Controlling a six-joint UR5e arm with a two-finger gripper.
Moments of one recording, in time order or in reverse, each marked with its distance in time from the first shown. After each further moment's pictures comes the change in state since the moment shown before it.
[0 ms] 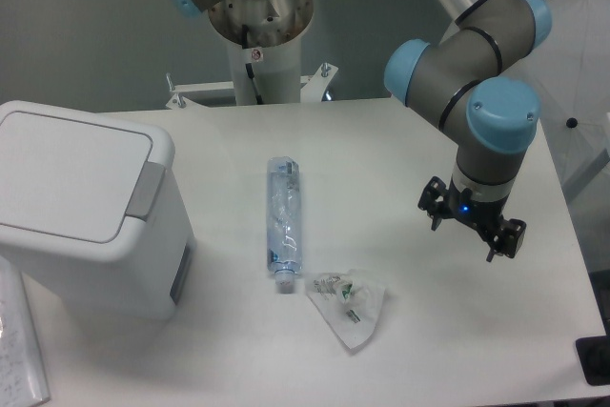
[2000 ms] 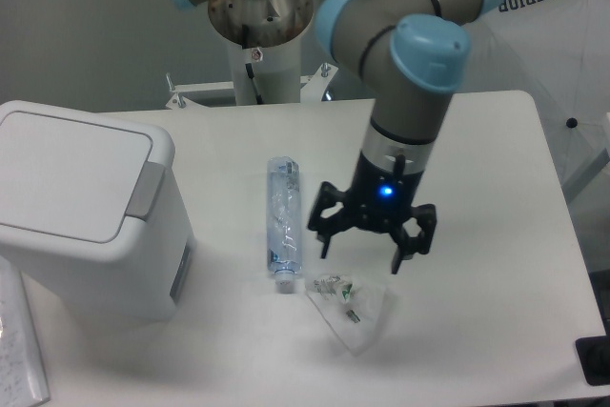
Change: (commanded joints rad) arm -0.175 0.184 0.026 0.014 -0.451 -0.799
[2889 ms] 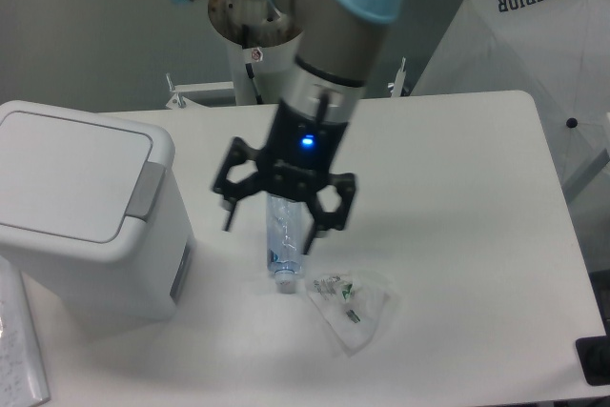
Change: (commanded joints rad) arm -0.123 0.149 -0.130 -0.002 -0.077 -0.052
